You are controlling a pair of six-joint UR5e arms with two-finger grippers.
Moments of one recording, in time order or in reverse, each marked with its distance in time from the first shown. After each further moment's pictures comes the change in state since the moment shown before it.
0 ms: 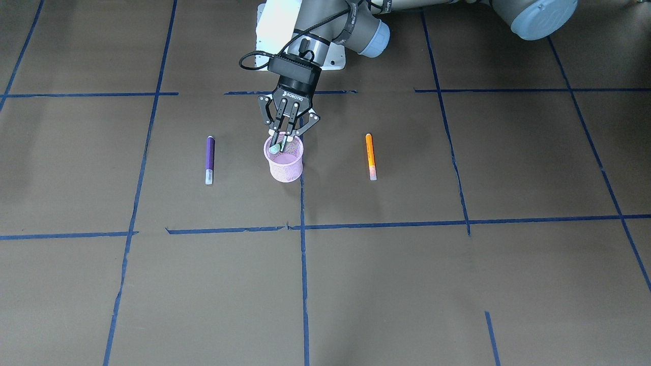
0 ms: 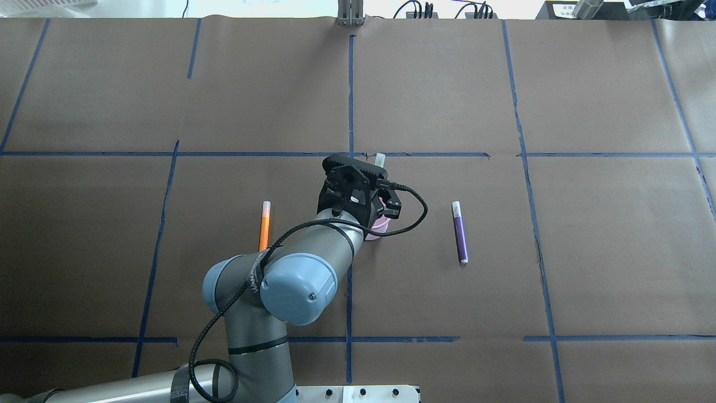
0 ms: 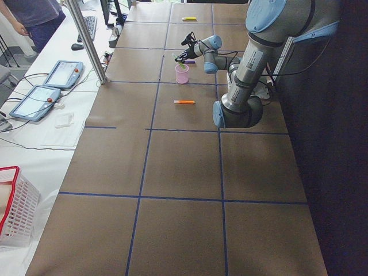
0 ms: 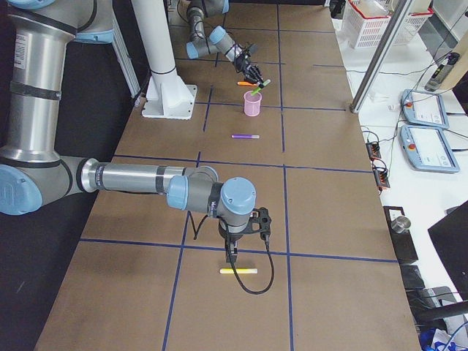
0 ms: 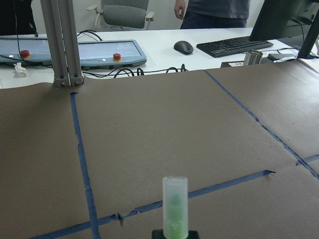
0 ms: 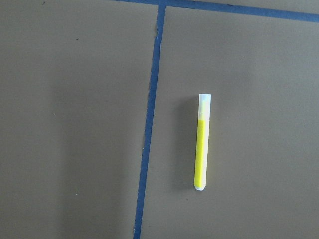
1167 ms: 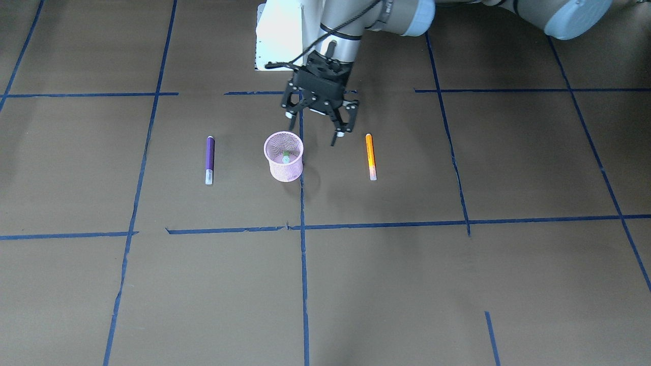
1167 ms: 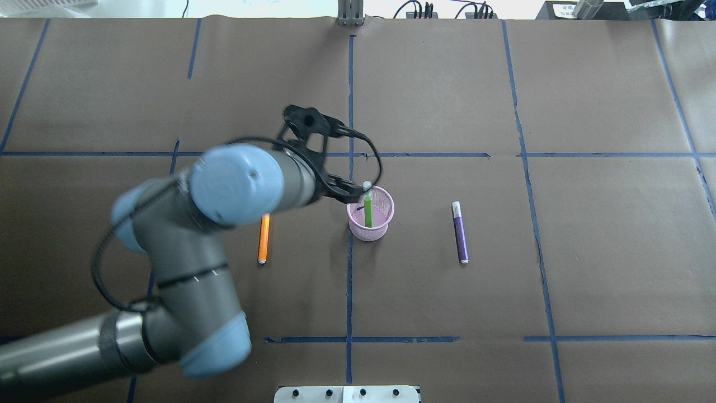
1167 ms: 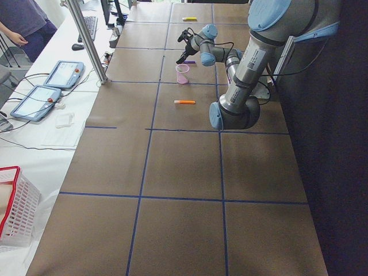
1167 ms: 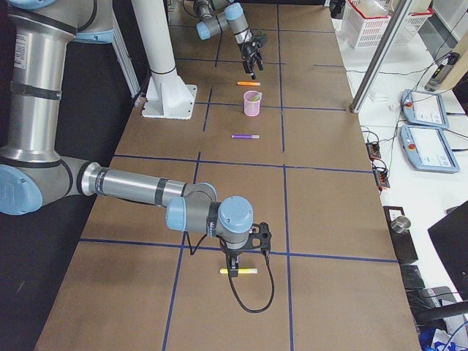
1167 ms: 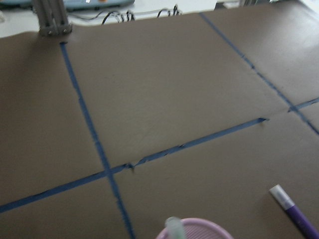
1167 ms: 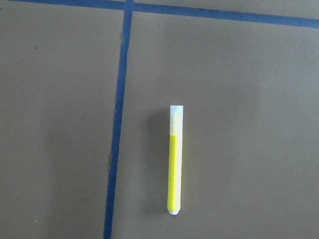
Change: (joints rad) left arm -0.277 0.086 -0.246 0.479 -0.665 0.075; right arm -0.001 0.001 -0.161 0.235 -0.001 0.077
